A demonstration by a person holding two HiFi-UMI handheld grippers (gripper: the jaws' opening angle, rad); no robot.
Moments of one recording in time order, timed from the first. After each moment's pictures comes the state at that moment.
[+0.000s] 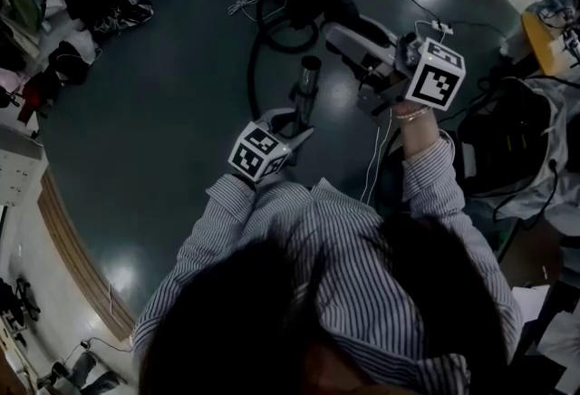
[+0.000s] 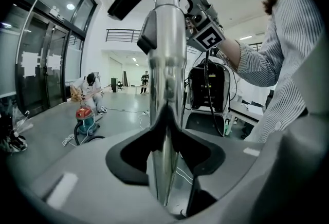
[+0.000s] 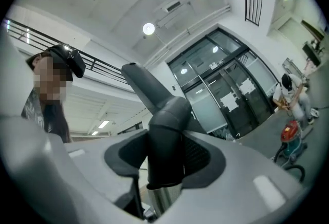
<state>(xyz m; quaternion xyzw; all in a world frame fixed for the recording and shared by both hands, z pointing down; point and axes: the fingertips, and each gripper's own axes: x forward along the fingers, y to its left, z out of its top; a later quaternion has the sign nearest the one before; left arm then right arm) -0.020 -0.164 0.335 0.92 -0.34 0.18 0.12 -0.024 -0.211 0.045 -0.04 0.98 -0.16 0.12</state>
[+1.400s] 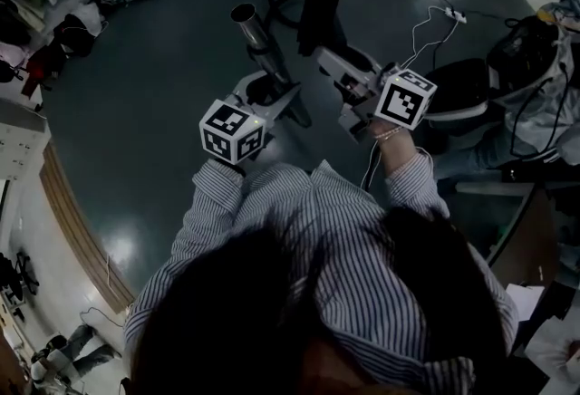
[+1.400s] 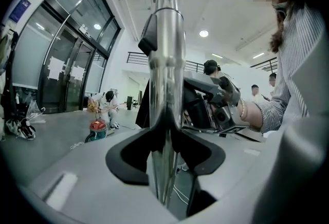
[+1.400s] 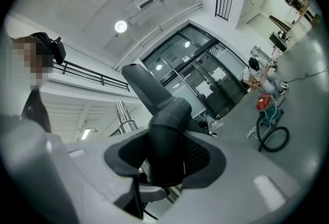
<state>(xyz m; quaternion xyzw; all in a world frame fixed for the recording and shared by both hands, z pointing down) -0.079 -0.155 0.250 0.89 -0.44 0.04 0.10 -0.034 -0.193 0.167 -0.14 0.94 -0.29 0.10</state>
